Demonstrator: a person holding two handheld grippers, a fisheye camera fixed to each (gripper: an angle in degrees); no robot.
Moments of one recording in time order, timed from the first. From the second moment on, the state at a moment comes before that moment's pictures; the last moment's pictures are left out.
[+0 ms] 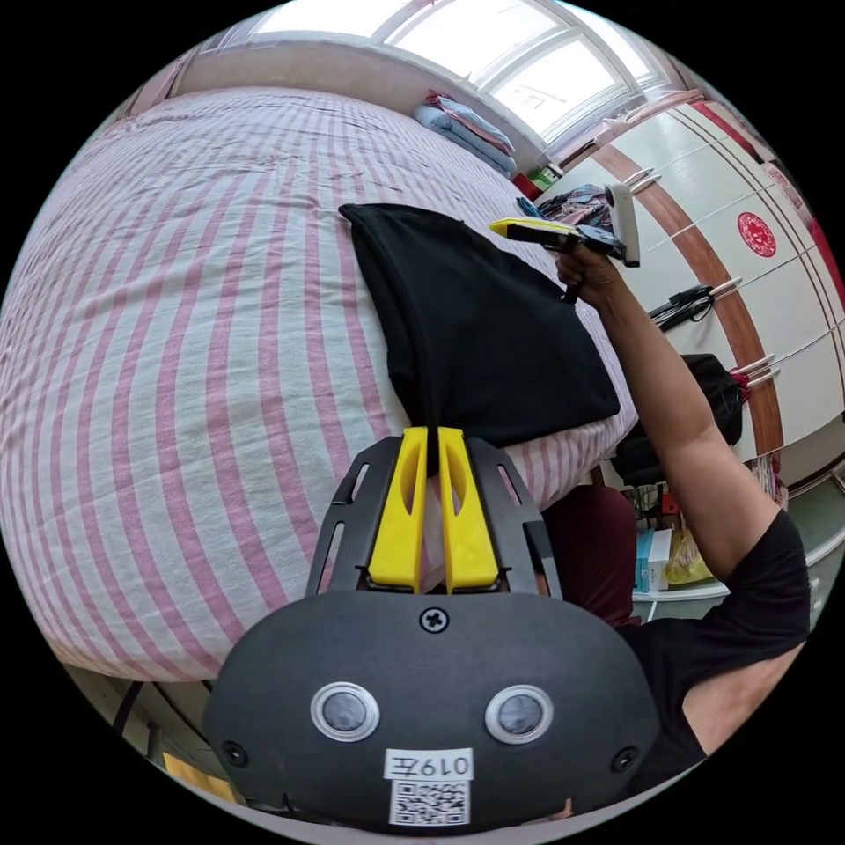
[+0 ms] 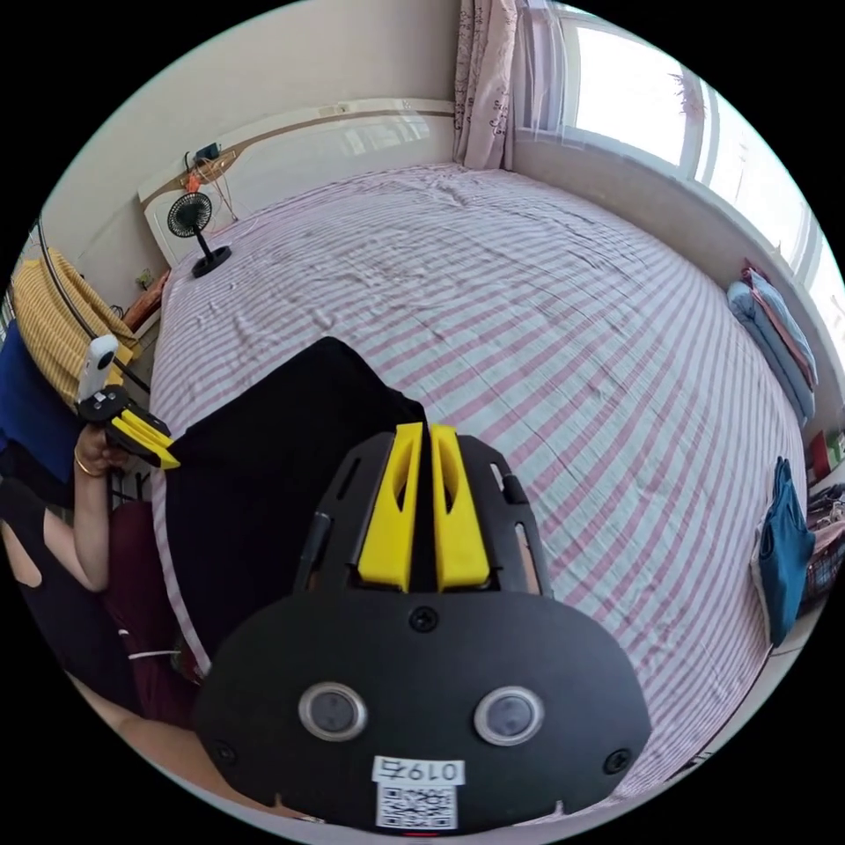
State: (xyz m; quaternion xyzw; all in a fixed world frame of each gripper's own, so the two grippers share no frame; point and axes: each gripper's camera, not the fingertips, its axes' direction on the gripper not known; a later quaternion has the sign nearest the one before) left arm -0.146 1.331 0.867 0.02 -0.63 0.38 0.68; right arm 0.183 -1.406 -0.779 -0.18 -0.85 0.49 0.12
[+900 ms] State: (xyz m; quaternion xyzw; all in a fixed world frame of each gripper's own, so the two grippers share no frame) left arm -0.117 1.355 0.834 0.13 -0.57 0.42 0.69; right arm 0.333 -1.218 -0.996 -0.25 -0.72 0.63 0.18
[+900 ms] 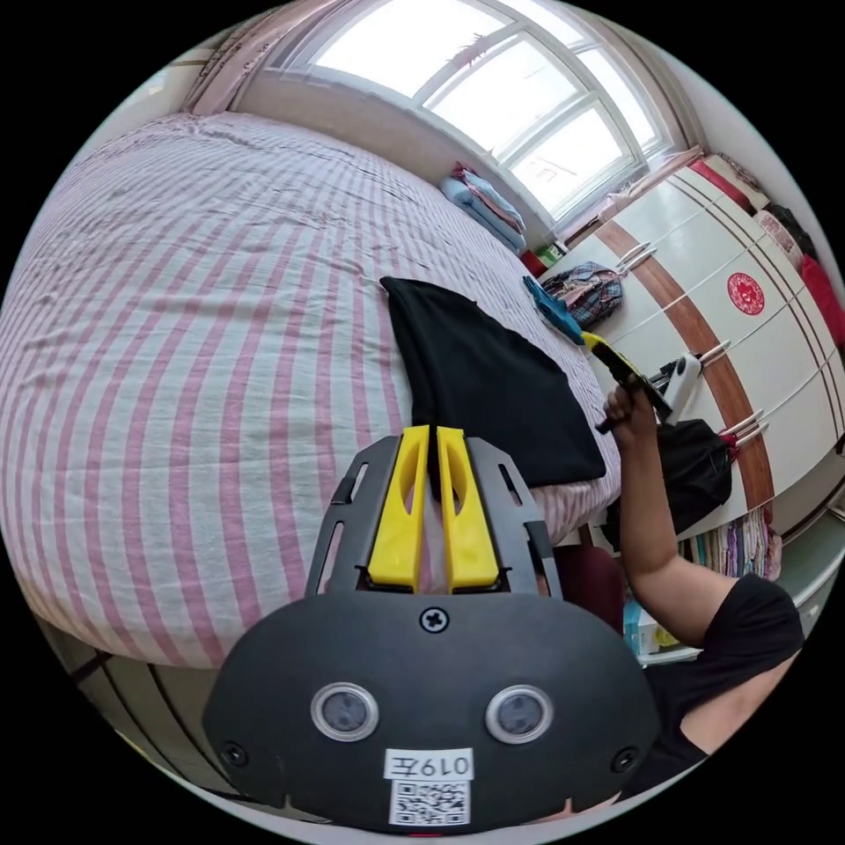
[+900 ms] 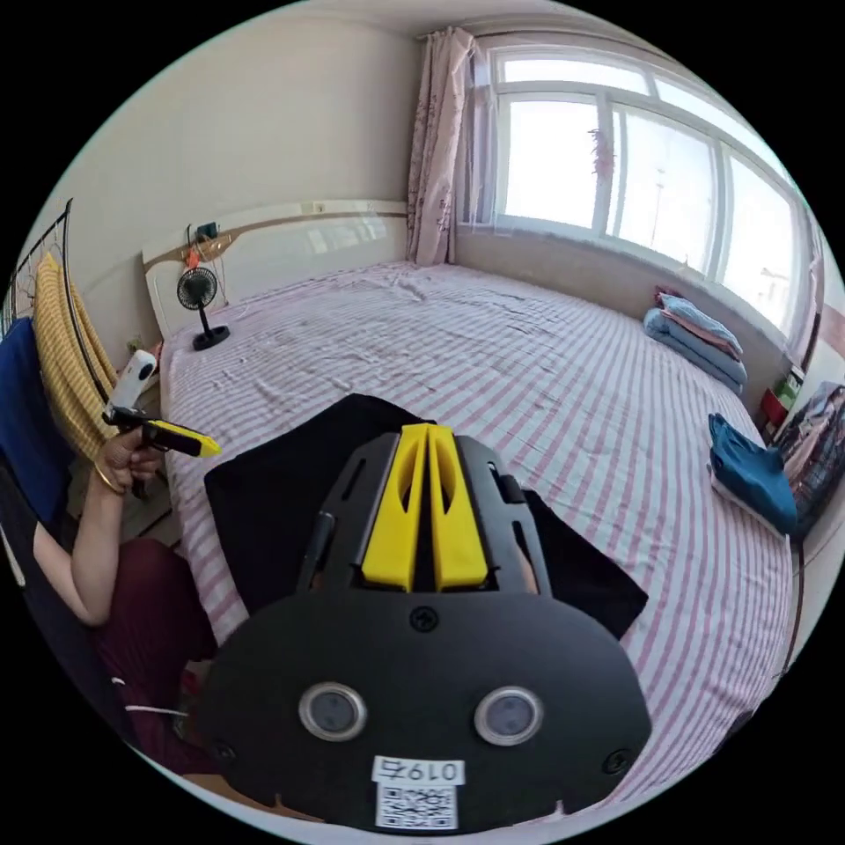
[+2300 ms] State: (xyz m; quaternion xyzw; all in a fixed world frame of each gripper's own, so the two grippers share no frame) left arm -0.104 1.231 0.887 0.12 -0.54 0.36 0.75; right arm 0.280 -1.026 -1.373 -0.47 -0.64 0.60 -0.05
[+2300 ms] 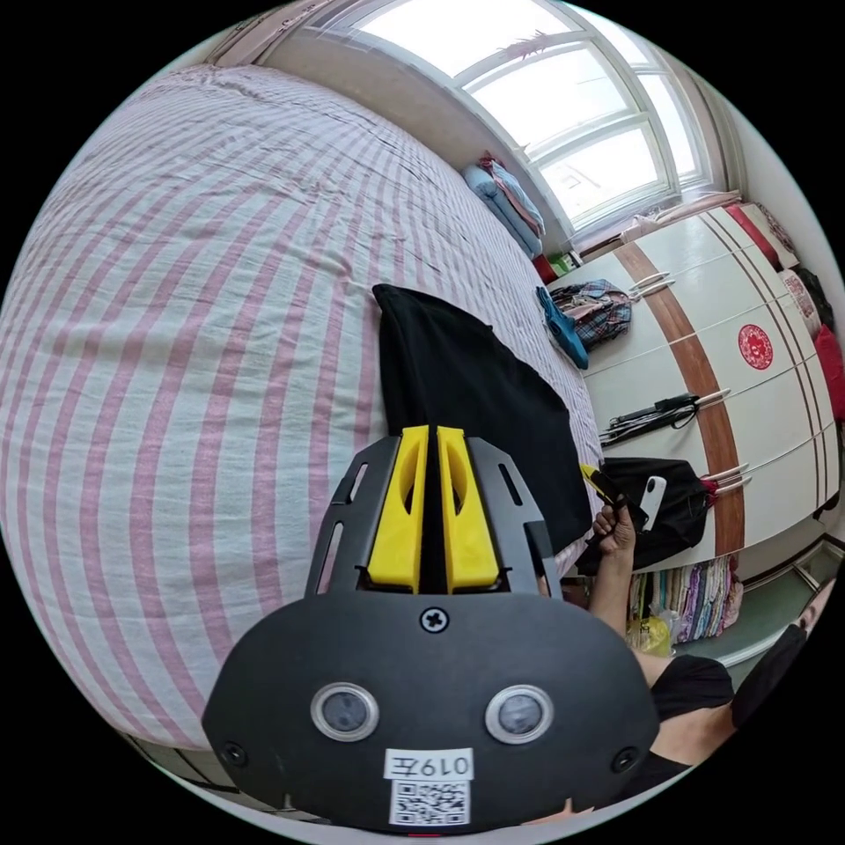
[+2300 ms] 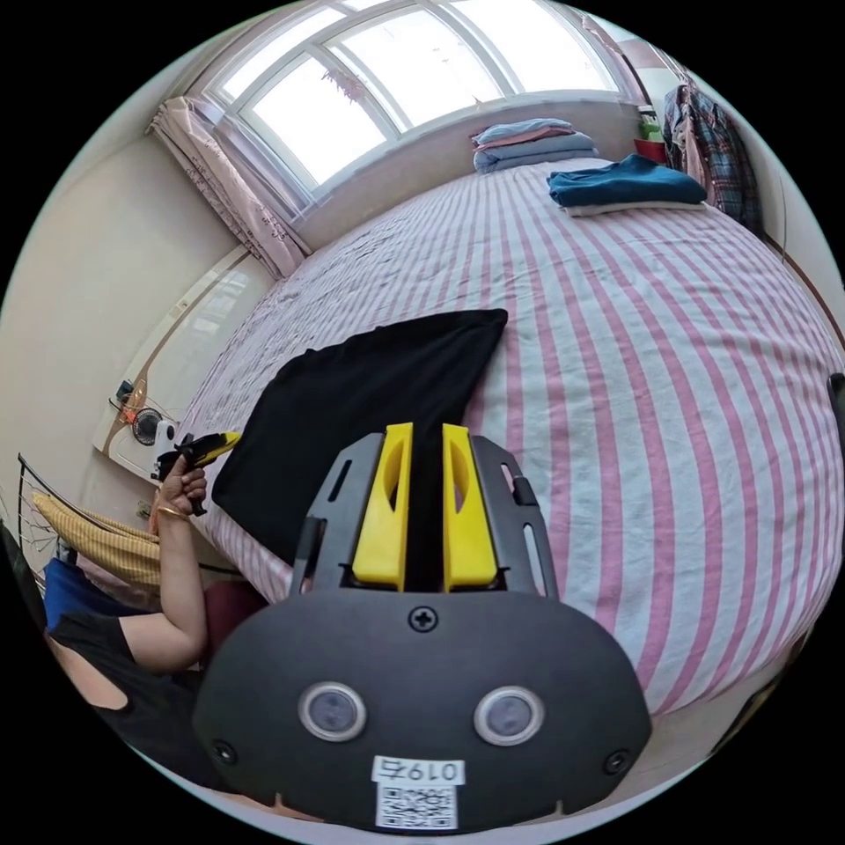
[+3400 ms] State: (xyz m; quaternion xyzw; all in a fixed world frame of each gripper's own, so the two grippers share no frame) left arm -0.104 1.221 0.906 0.13 -0.57 0.38 0.72; right arm 0.273 -1.052 -1.421 -0.48 -0.63 0.61 -0.06
